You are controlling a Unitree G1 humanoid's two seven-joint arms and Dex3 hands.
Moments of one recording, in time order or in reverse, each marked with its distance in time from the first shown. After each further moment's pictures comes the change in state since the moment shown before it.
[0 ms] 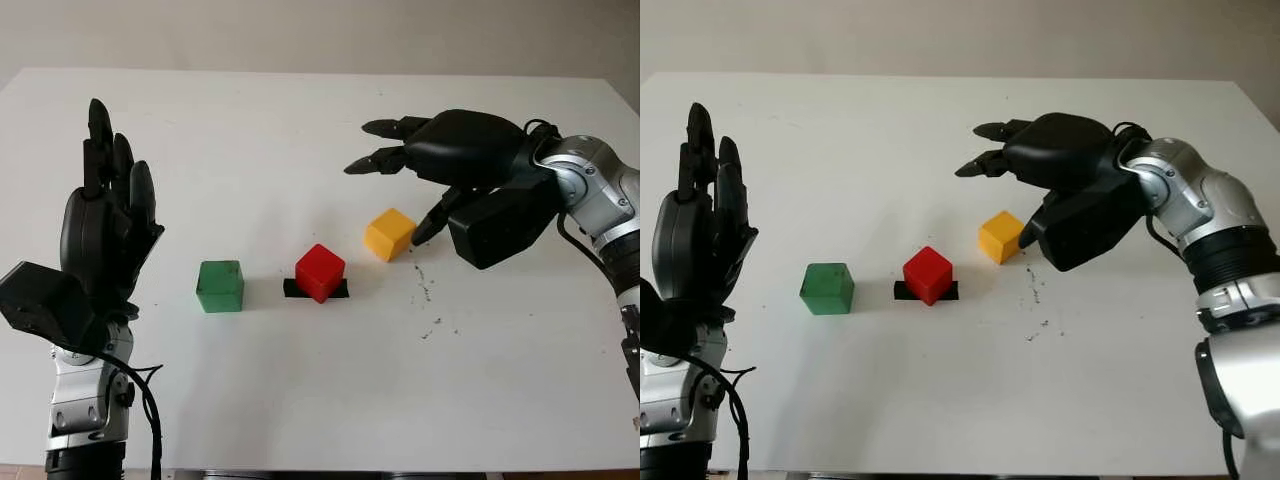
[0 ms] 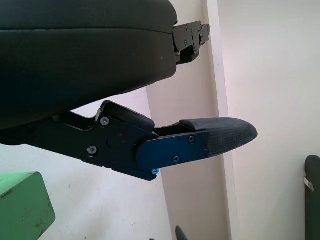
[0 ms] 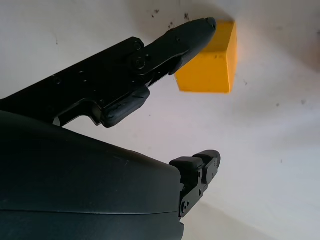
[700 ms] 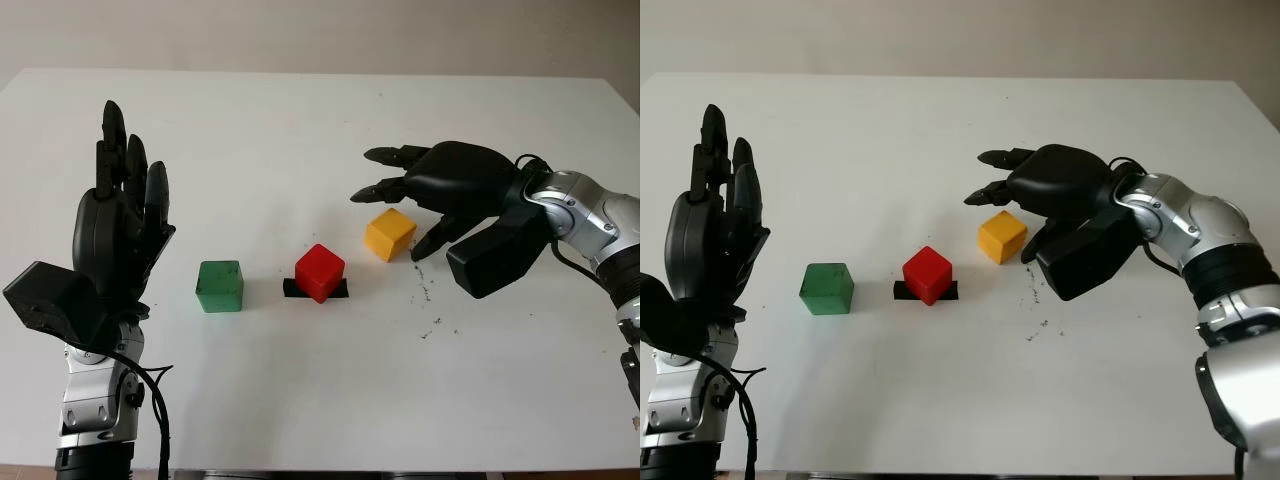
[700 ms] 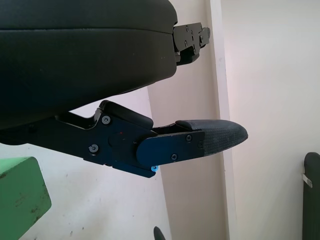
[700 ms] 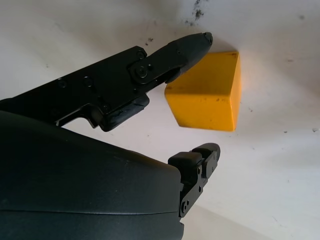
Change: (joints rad) left arm -0.002 -0.017 -0.034 -0.002 0.006 0.003 0.025; right arm 0.038 0.016 0.091 0.168 -0.135 -0.052 -0.333
